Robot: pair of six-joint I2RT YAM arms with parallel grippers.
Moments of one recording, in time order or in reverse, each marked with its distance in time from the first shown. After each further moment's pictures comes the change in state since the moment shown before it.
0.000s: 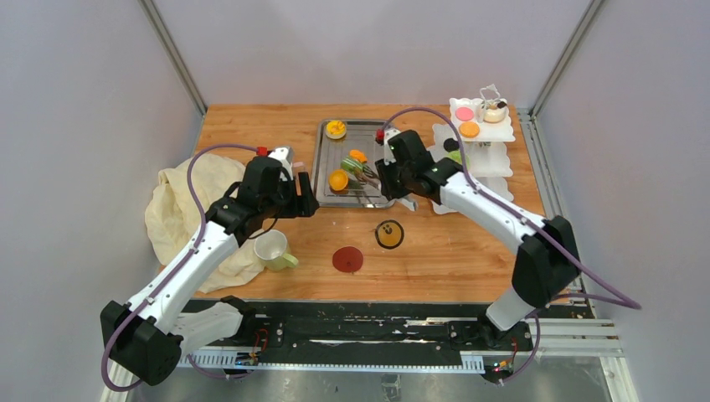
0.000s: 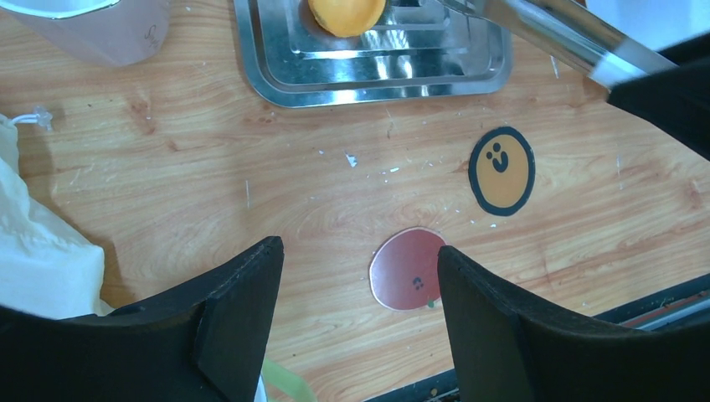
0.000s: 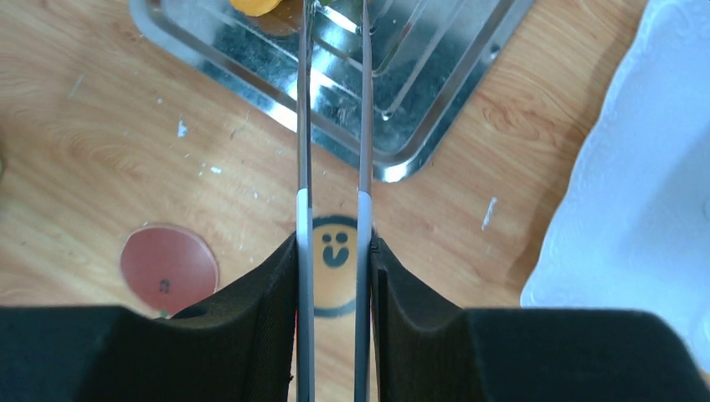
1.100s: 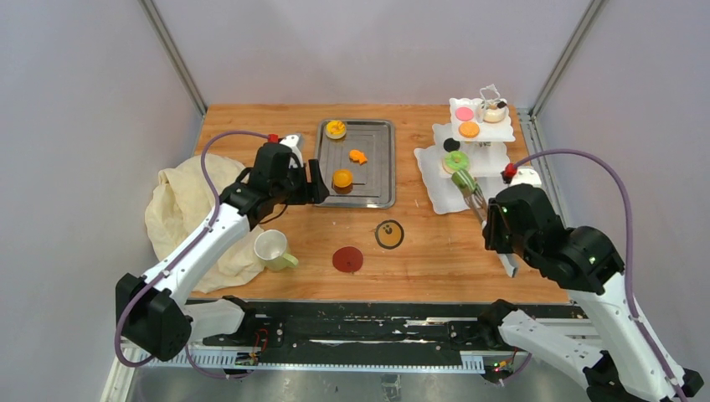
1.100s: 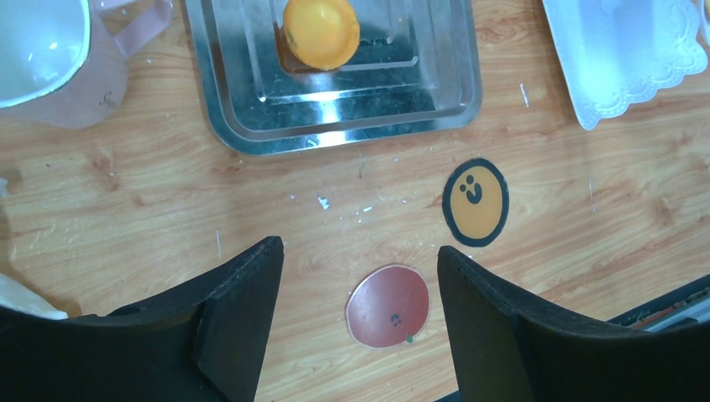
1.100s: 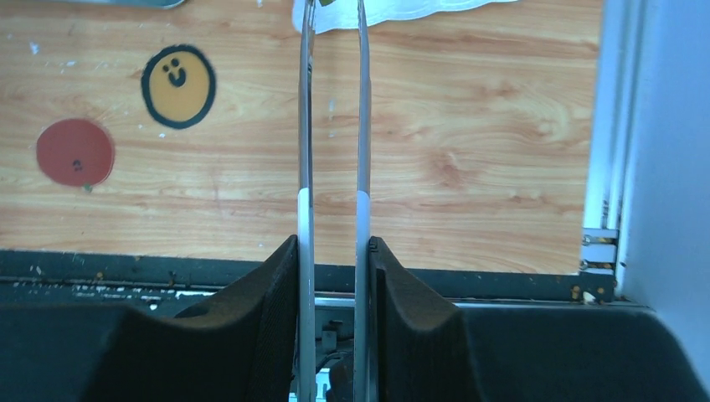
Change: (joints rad) left arm 0.000 0.143 0.071 0.095 0.047 -0.006; right arm 0.000 -0.830 -0.052 -0.806 0.363 0.325
